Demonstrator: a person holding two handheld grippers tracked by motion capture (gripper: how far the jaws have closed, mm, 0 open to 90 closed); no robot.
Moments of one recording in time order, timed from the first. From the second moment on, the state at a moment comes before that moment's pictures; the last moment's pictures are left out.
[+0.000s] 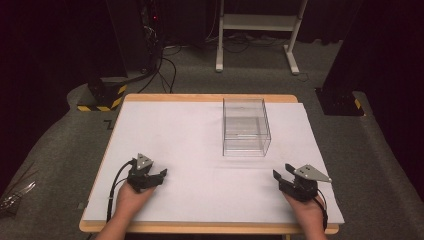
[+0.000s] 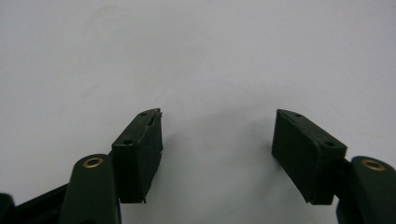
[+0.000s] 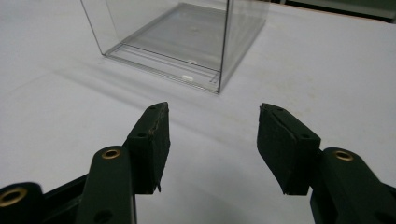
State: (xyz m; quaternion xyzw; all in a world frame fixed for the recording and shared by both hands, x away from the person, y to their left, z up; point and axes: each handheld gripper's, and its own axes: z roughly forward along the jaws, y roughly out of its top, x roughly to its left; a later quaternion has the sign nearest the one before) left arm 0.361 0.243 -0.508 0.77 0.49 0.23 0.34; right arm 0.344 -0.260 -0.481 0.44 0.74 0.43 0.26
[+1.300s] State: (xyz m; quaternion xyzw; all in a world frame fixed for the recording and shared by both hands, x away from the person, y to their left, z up) left arm 0.360 0.242 -0.508 0.77 0.48 0.23 0.35; right arm 0.393 -0.194 -0.454 0.40 0.76 0.45 0.23
